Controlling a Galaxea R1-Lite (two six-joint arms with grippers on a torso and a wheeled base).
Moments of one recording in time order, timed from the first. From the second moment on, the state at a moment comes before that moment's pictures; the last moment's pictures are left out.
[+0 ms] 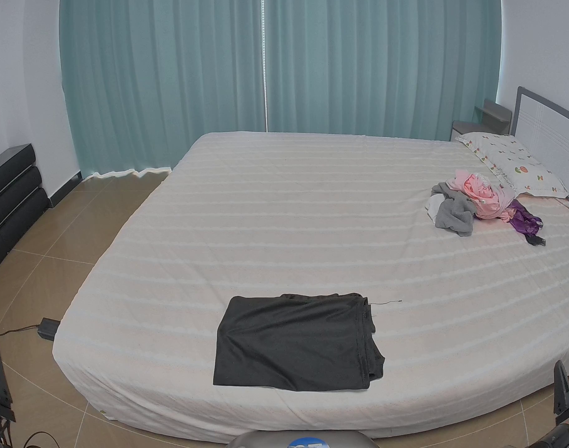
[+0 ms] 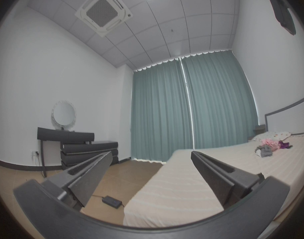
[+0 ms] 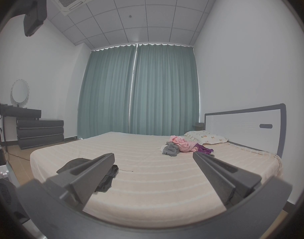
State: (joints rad) left arm 0.00 0.01 -0.03 -0.28 0.36 0.12; right arm 0.00 0.01 -0.03 -0.08 -0.03 -0.06
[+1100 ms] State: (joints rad) left arm 0.00 0.01 -0.02 -0.03 0.07 -0.04; right arm -0.01 0.01 -0.02 0.01 -0.02 0.00
